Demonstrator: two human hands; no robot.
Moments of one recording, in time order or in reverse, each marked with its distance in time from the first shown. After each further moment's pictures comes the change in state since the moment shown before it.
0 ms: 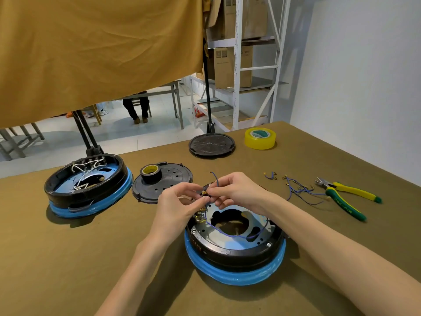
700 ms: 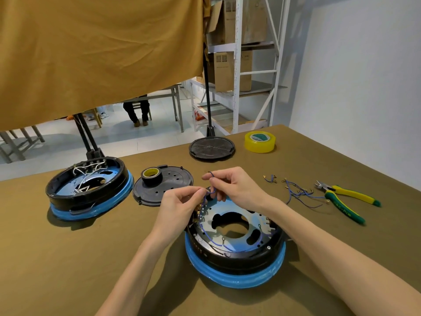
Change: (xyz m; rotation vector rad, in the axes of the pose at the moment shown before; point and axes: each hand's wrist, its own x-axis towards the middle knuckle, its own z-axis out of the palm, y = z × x) left_hand 0.001 0.015 0.000 -0.162 -0.083 0.007; right_hand -0.005 -0.011 0.004 -0.222 0.114 -0.357
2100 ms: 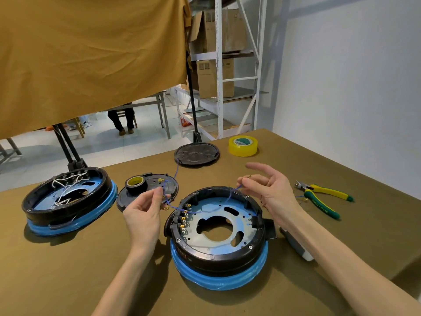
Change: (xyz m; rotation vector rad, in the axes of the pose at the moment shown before) left_hand 0.002 -0.027 -0.002 -0.192 0.494 0.045; right_hand -0.069 0.018 -0.062 0.501 0.430 0.034
